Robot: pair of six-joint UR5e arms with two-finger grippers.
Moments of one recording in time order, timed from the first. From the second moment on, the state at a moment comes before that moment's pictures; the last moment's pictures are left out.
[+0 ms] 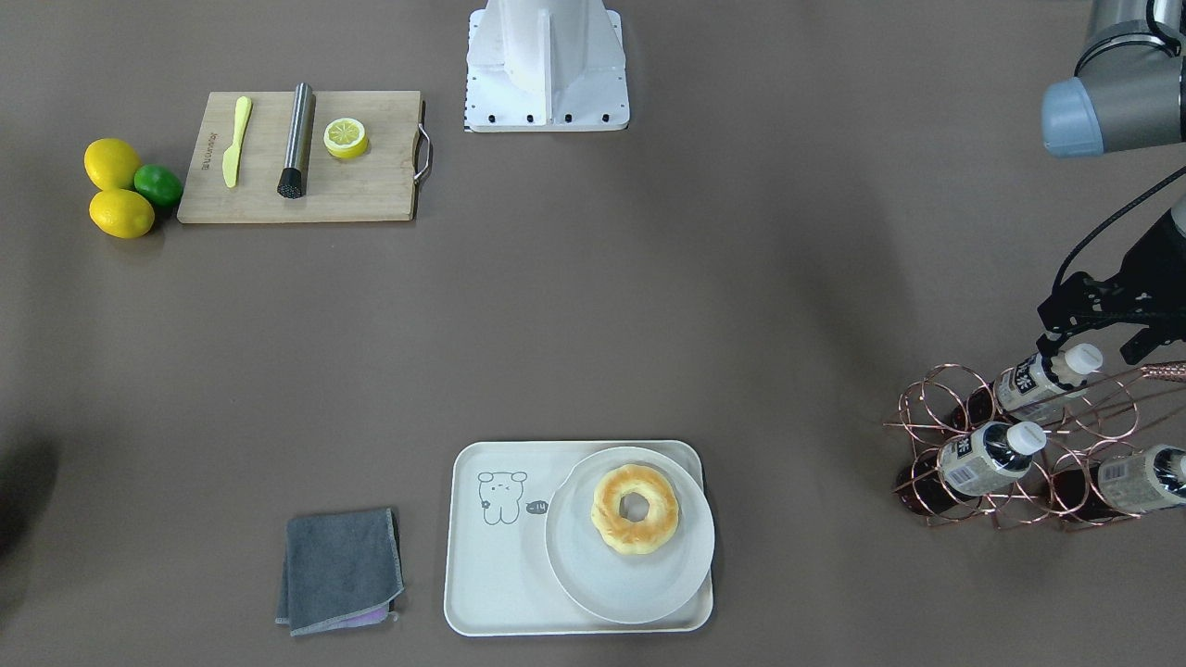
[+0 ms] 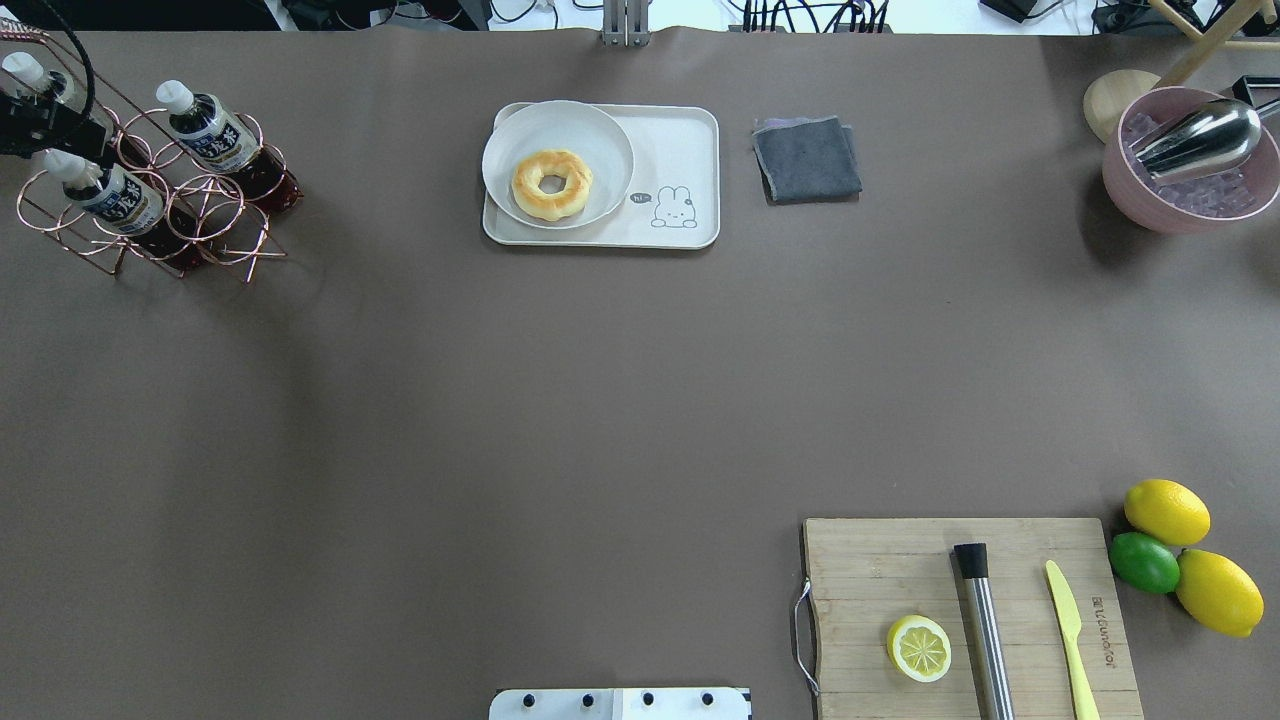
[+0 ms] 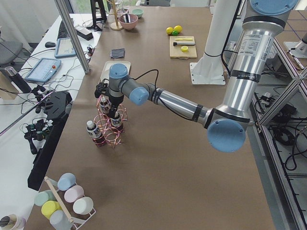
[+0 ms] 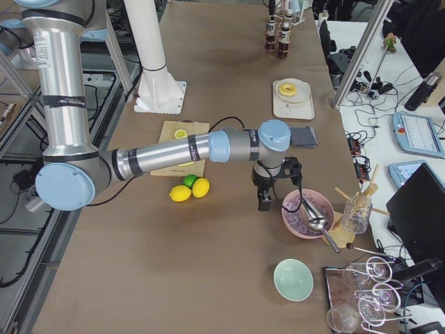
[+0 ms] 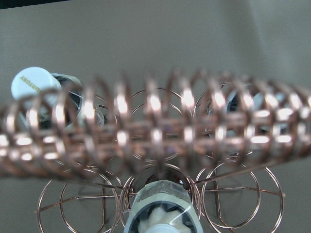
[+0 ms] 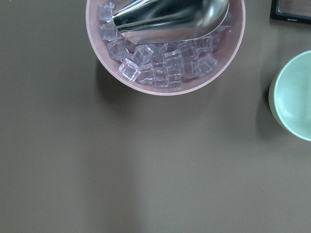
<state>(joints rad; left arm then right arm) -1.23 -1.82 -1.67 -1.85 -2.19 -0.52 1.50 -1.51 1.77 -1.75 2.32 -0.01</state>
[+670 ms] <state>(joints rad) -1.23 -1.80 -1.67 -1.86 -2.19 -0.48 1.50 -1.51 1.77 -1.75 2.32 -0.02</state>
